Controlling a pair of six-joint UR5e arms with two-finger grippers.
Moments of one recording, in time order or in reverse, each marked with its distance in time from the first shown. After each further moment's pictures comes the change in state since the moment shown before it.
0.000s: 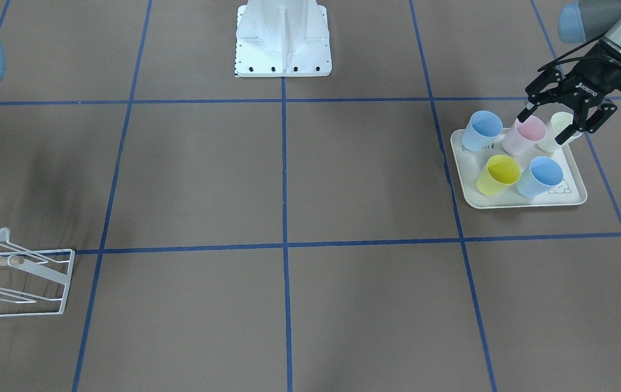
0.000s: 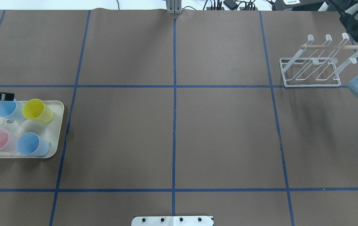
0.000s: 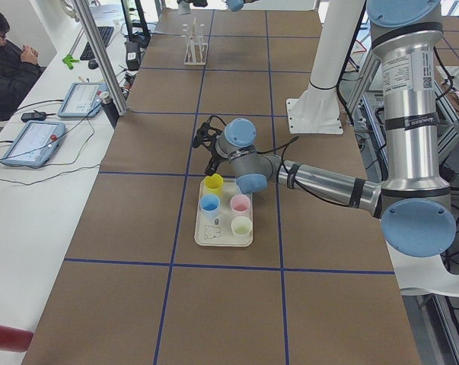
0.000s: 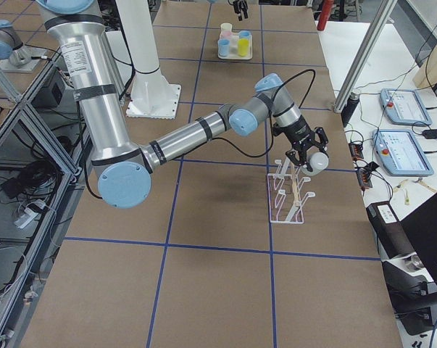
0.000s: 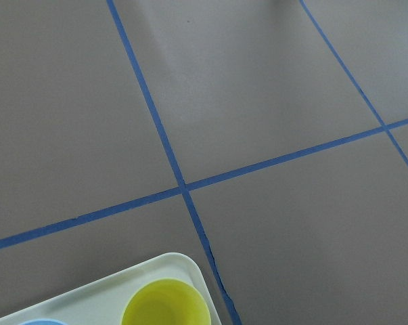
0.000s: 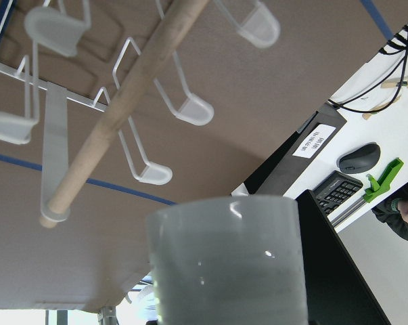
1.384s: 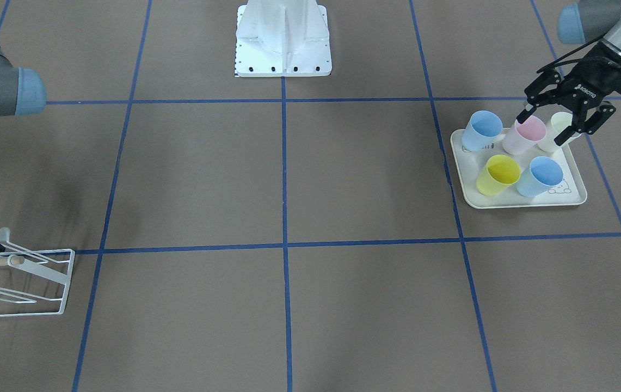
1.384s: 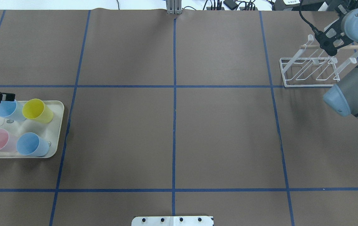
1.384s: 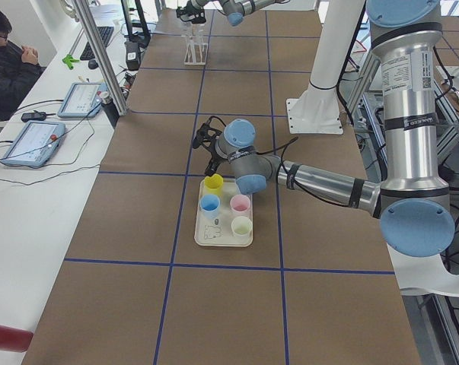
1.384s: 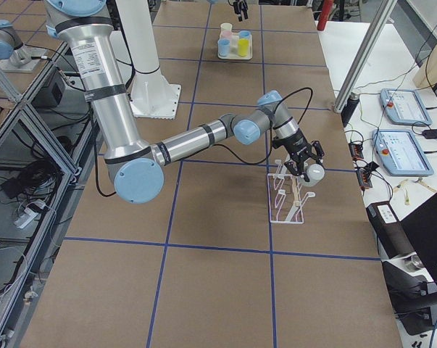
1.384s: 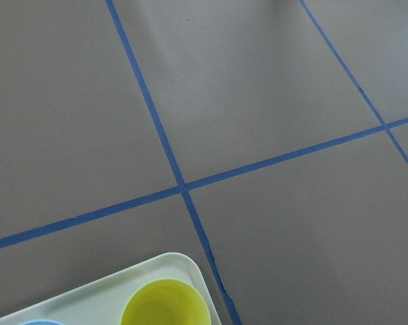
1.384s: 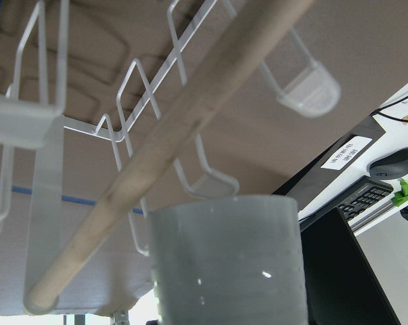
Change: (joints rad) left arm 0.003 -0.003 0.010 -0.005 0.000 0.001; right arm -0.112 0.031 -0.122 0.016 -0.134 0.091
